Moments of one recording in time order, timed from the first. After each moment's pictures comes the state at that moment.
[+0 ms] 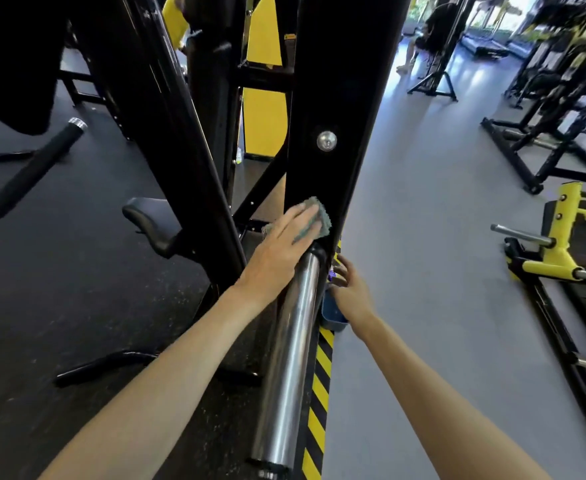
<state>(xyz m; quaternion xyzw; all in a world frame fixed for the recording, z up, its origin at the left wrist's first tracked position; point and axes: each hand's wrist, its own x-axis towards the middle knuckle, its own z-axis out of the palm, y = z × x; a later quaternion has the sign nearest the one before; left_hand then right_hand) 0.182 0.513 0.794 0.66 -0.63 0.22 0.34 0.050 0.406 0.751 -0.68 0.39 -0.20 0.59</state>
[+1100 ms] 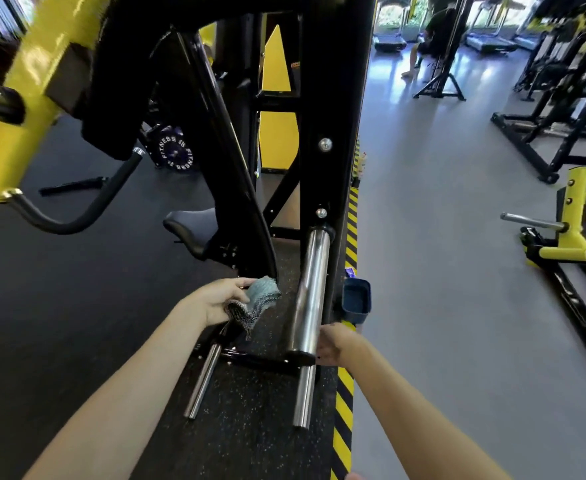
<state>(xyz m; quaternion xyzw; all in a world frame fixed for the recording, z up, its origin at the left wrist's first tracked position) 0.171 0.684 0.818 0.66 -0.07 -0.53 0.53 -0.015 0.549 0.744 -0.48 0.49 0.06 0.72</state>
